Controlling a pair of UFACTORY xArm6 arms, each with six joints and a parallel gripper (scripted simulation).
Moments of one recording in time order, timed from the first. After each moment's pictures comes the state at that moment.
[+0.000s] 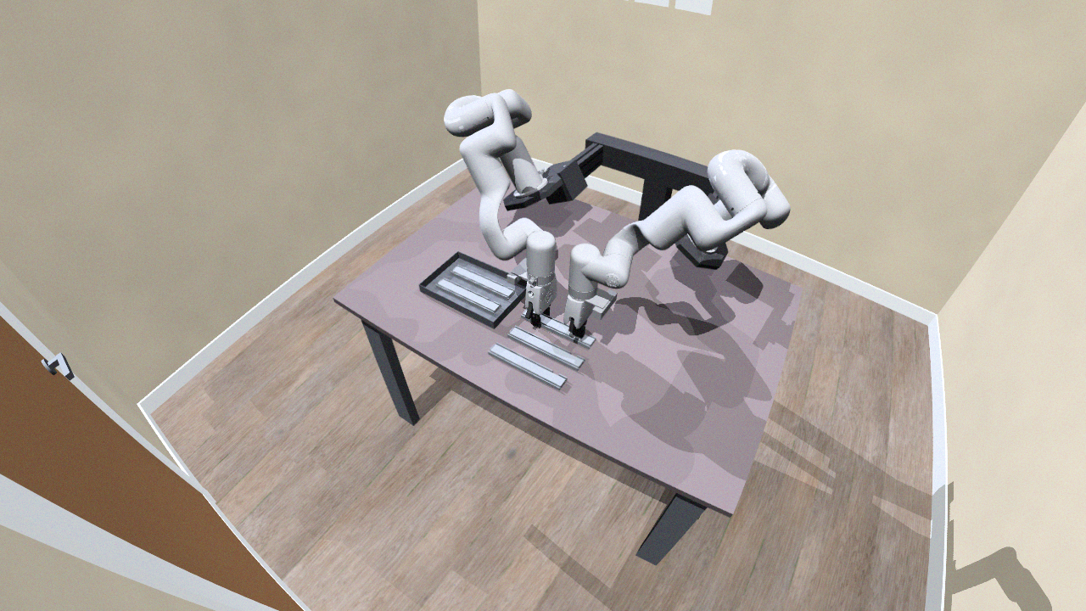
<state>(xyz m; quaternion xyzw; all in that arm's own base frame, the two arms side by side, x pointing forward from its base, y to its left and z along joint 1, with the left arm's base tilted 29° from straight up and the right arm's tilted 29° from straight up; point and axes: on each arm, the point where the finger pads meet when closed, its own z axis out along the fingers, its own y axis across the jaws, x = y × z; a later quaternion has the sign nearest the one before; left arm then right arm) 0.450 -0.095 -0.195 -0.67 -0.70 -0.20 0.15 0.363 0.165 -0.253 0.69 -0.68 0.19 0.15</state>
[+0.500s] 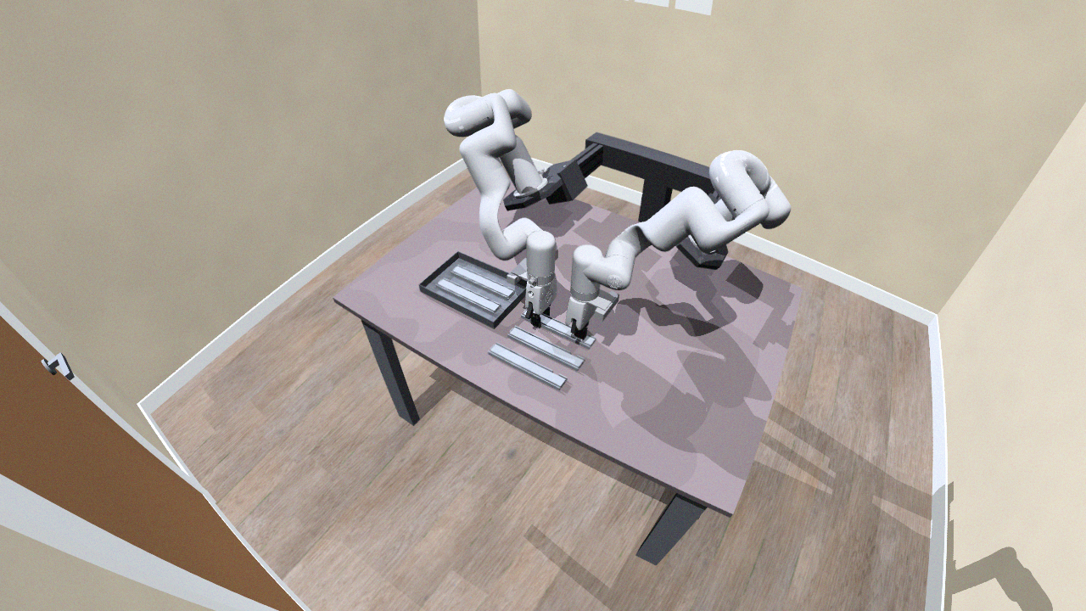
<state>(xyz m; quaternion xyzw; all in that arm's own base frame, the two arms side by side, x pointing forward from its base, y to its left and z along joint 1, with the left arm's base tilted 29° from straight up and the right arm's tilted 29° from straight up) 0.450 -0.088 -0.193 -0.67 -0.70 -0.20 0.15 0.363 0.165 -0.253 0.69 -0.68 0.19 0.15</state>
